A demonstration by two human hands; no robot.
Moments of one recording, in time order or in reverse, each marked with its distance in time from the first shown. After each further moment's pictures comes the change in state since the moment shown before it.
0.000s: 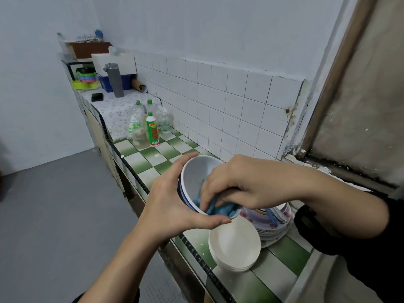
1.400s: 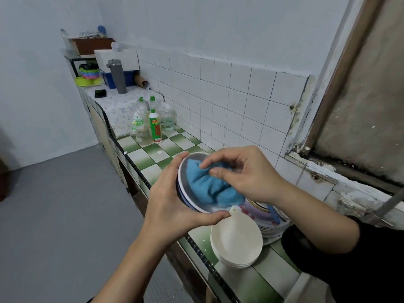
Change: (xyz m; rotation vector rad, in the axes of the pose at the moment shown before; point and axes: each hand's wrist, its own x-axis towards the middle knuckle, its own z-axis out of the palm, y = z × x) left_hand -0.010 -0.010 0.009 0.160 0.136 0.001; right_hand 0.006 0.016 0.038 0.482 0.692 0.172
